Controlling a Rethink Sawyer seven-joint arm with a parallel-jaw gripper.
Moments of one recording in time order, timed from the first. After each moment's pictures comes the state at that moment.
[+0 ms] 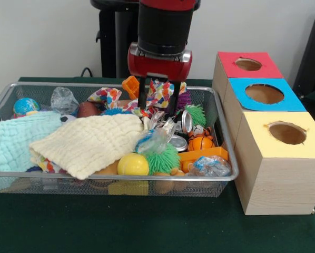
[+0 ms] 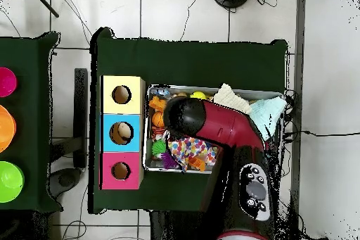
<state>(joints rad) -0.16 -0.62 -0.13 1.56 0.08 0.59 1.59</state>
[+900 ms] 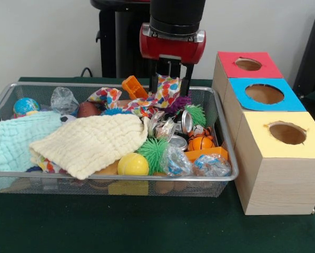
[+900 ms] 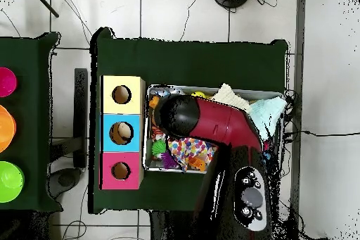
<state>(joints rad) -0.15 -0.67 -0.12 1.55 0.06 0.68 1.59</state>
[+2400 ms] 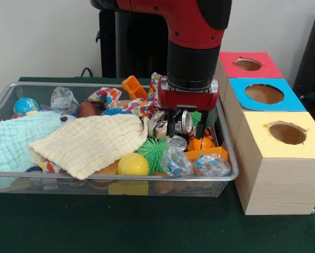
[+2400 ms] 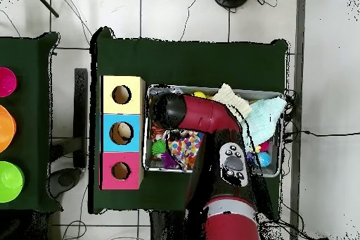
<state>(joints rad) -0.15 -0.50 -0.05 1.49 0.06 0.54 1.59</state>
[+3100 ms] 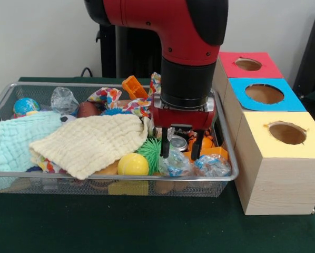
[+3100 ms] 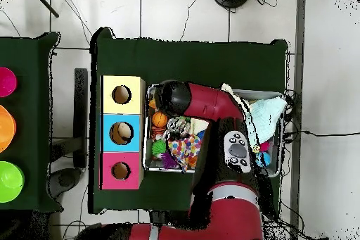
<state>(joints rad) -0.16 -0.43 -0.05 1.36 0.06 0.55 1.59</state>
